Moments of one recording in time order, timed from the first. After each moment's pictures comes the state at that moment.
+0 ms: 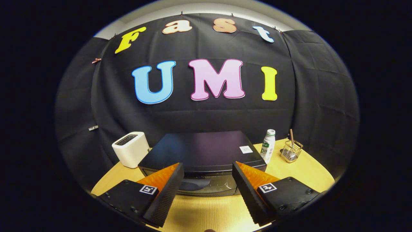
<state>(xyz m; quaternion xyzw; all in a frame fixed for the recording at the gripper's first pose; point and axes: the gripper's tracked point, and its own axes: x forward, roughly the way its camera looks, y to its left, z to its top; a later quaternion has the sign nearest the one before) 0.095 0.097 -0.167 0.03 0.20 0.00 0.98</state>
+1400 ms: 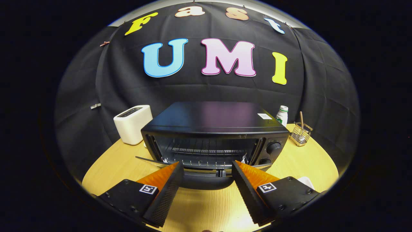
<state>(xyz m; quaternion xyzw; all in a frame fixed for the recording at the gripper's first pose) 0.048 0.134 -0.240 0.01 0.26 0.02 0.97</state>
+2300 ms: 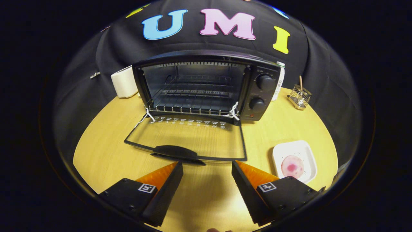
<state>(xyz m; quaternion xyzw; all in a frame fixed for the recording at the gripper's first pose) -0.045 0.074 -0.322 -0.02 0.41 0.03 0.91</state>
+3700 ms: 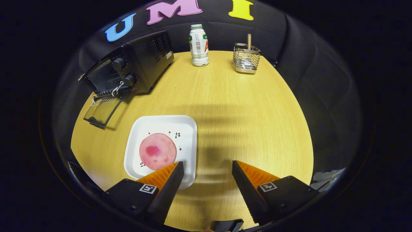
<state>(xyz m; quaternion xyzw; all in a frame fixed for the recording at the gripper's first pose) -0.079 -0.226 -0.375 0.01 0.55 0.04 0.84</state>
